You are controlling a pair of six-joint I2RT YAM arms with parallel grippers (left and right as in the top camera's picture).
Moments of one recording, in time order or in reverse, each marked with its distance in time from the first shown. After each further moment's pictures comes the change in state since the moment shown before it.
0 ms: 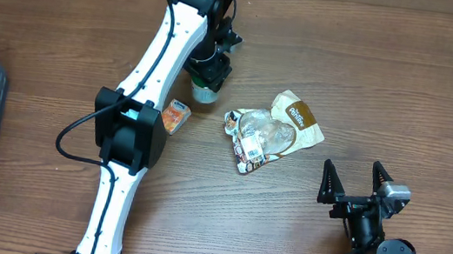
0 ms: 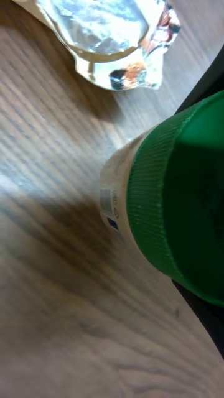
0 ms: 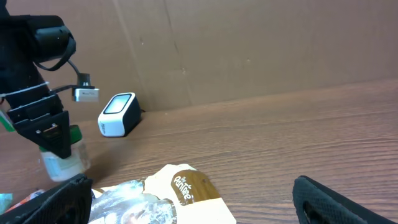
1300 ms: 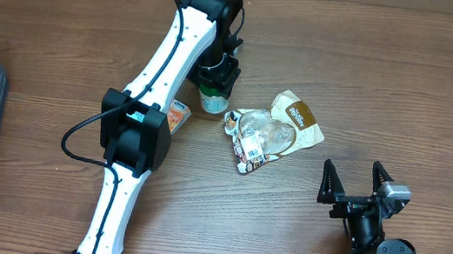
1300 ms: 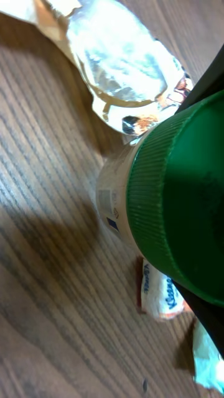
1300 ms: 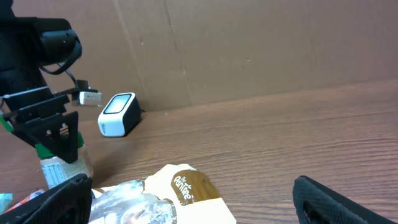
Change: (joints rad) left arm -0.040 0.000 -0.023 -0.037 0.054 -0.318; right arm 0.000 0.000 0.000 0.001 0.000 0.000
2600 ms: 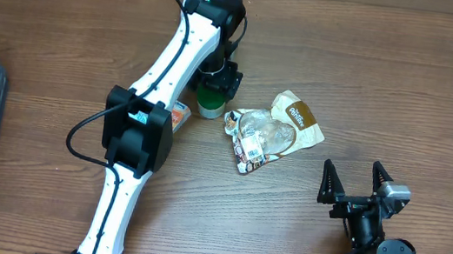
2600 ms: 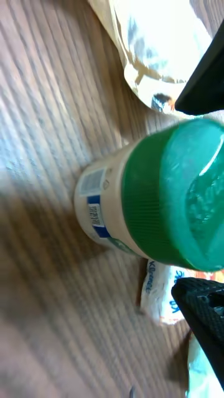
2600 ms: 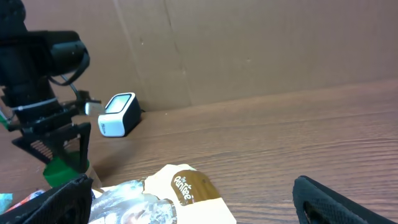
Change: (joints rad) left arm -0.013 0.000 -0.067 0.063 -0.062 -0.136; right arm 0.000 0.000 0.000 0.000 0.000 0.000
